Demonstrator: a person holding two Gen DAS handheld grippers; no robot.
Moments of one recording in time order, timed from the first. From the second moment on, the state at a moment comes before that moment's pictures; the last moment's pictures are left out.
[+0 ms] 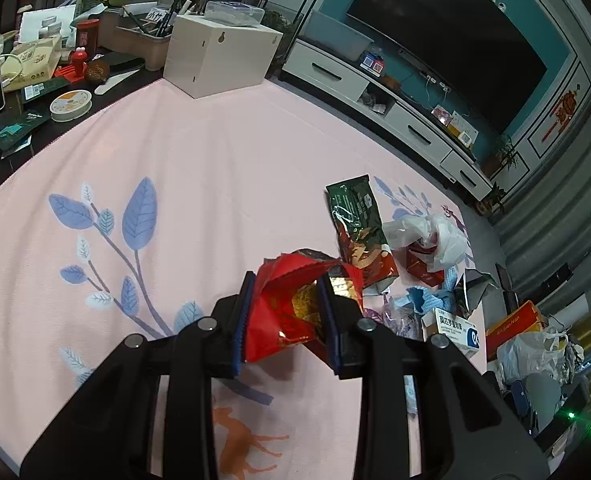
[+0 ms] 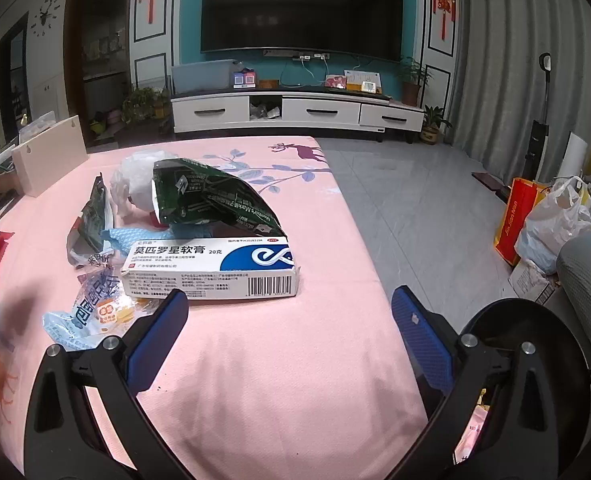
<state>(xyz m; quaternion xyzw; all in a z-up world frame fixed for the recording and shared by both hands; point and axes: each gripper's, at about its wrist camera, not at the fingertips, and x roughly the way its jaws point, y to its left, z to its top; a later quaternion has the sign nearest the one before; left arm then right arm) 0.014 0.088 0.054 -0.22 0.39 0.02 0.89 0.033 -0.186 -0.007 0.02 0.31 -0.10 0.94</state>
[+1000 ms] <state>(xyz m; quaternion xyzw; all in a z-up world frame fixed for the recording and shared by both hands) 0.025 0.099 0.049 -0.24 0.41 0.00 0.88 0.208 -0.138 -0.016 -0.08 0.49 -0.04 0.86</state>
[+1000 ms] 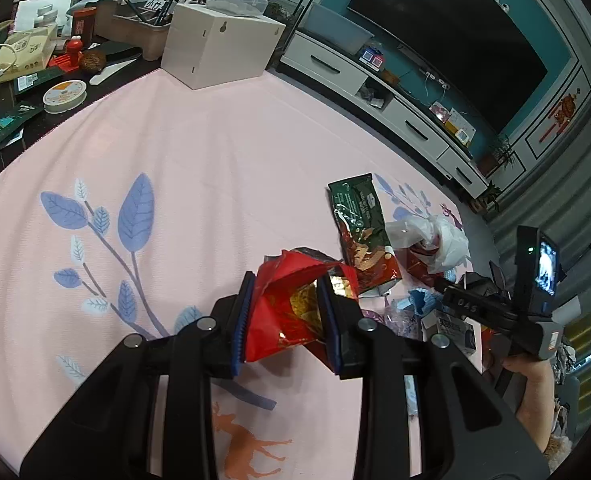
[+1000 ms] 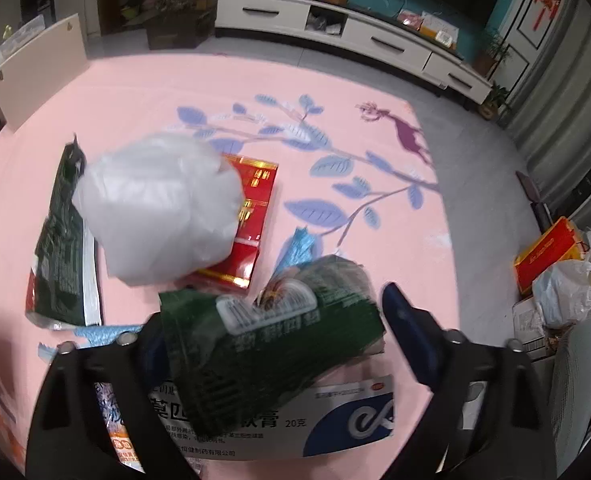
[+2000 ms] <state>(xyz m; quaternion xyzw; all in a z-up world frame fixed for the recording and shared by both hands) 0.018 0.057 0.055 -0.22 0.41 -0.06 0.88 0.044 -0.185 0.078 0.14 0.34 0.06 0.93</state>
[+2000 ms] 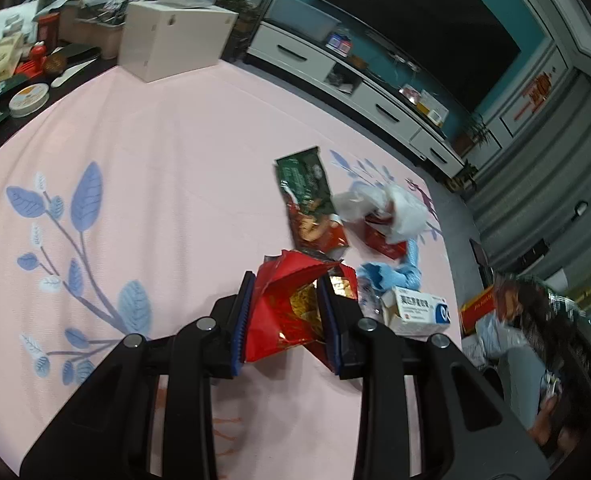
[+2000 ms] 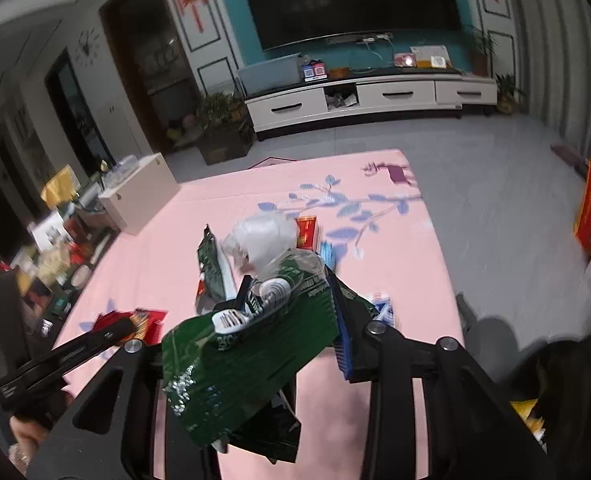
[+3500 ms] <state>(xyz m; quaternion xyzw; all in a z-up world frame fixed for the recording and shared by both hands) -0.110 -0.273 0.080 -0.06 0.43 -0.36 0.82 -0.138 -0.387 0.077 0.26 0.22 -0.18 0.92</state>
